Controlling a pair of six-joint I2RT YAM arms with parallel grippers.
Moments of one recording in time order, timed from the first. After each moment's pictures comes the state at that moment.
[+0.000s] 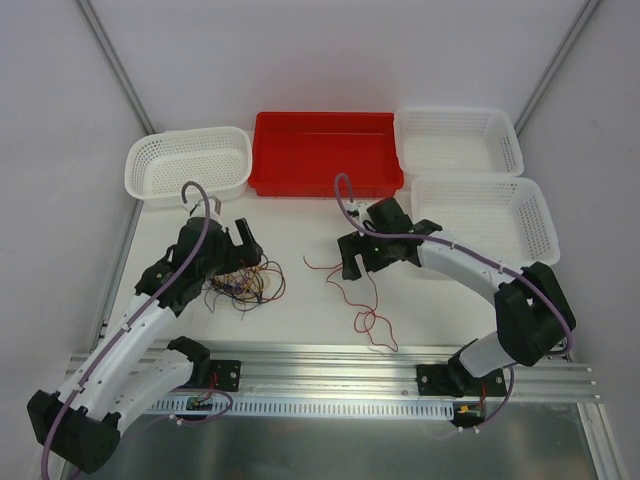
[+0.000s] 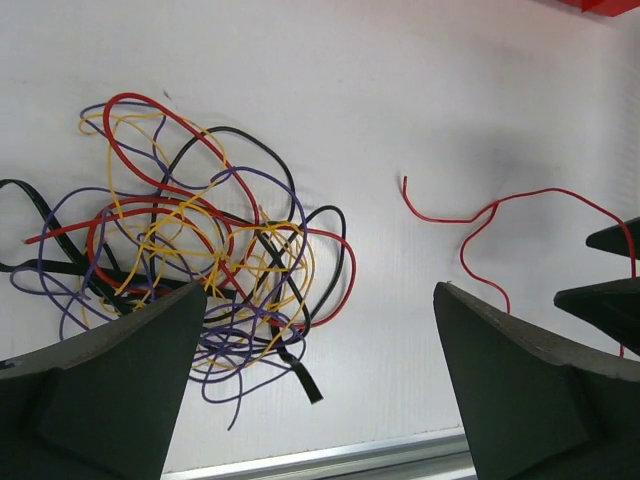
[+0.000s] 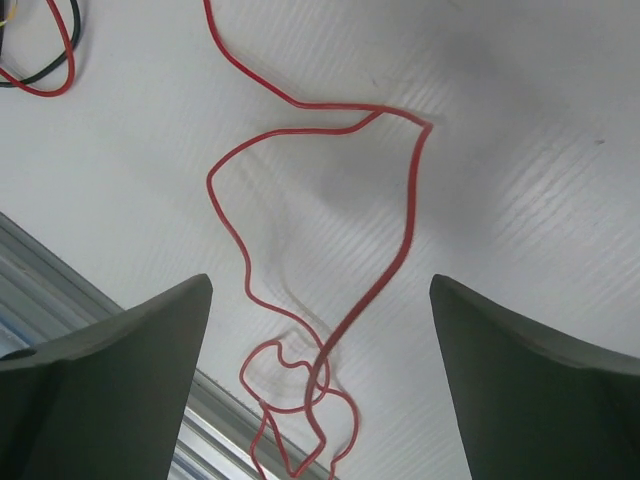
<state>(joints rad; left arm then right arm) -0.42 0.82 0.74 -0.60 -0.13 -0.59 0.64 1.50 0.98 -0.48 -0.23 0.17</state>
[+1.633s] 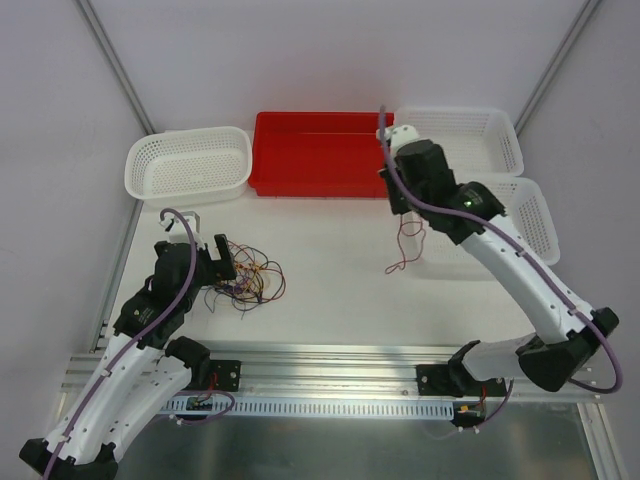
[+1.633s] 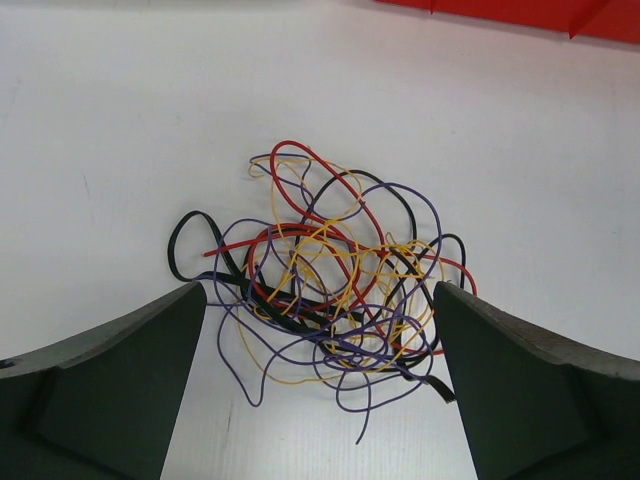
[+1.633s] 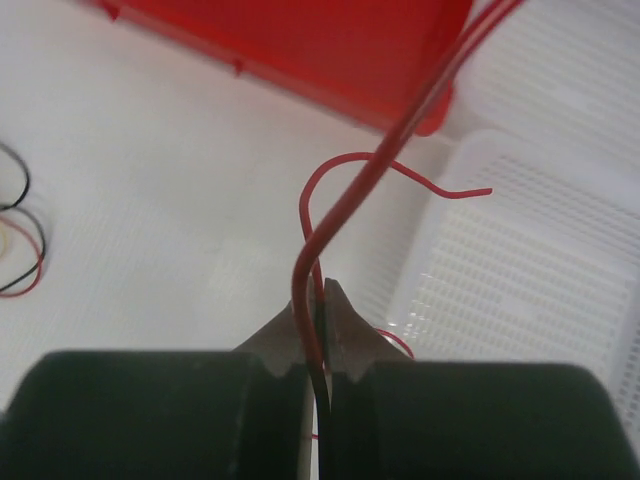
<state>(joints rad) -0.42 0.52 0.66 -0.66 -0.38 -0.35 0.74 1.37 1.50 -0.81 0.30 0.07</state>
